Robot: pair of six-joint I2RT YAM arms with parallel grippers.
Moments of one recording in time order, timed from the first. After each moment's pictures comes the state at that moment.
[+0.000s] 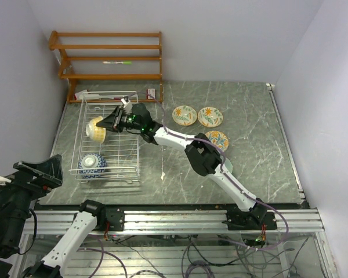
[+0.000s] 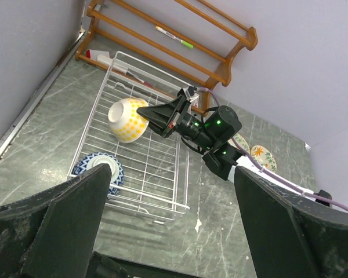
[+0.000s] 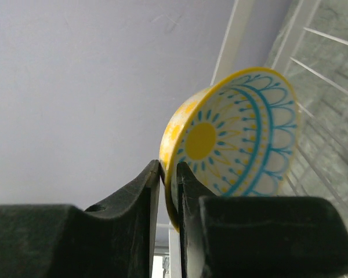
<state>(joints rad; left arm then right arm) -0.29 0.54 1.79 -1.35 -0.38 -0.51 0.90 2.74 2.29 0.47 -0.47 1.34</state>
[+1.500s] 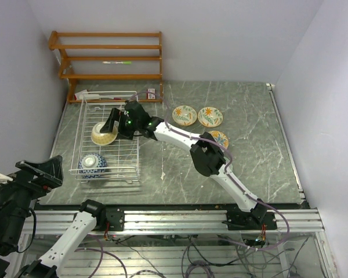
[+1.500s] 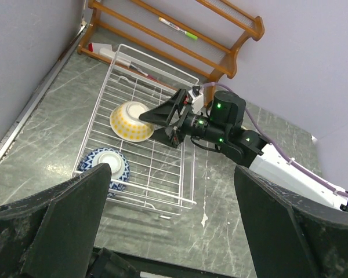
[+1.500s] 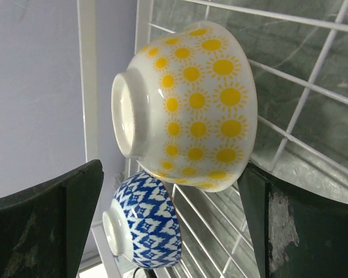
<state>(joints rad) -0.35 0.52 1.75 -1.36 -0.43 -0.51 0.90 2.61 2.27 -0.10 -0.32 1.06</state>
